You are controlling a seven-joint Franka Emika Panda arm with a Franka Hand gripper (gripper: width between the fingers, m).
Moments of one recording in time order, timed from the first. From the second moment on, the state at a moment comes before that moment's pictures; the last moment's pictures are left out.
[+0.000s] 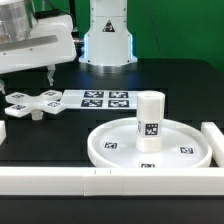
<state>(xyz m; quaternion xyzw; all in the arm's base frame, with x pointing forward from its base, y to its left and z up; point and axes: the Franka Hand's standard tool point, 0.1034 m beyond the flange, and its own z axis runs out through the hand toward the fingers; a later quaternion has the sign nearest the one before) 0.425 -0.179 0.058 -0.99 -0.12 0.07 0.05</state>
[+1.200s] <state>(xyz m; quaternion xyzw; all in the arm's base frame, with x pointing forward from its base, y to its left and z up) 0.414 -0.176 0.039 -1.00 -0.05 0.06 0.04</state>
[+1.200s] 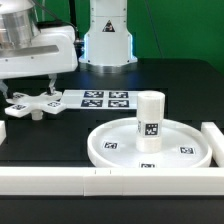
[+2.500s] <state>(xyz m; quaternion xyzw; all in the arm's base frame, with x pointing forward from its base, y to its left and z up) 0.415 -0.168 0.032 -1.00 -0.06 0.07 0.04</state>
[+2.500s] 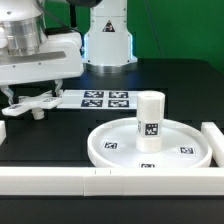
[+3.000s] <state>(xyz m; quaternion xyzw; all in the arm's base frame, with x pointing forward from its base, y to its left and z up) 0.427 -0.170 0.036 -1.00 -0.06 0.07 0.04</state>
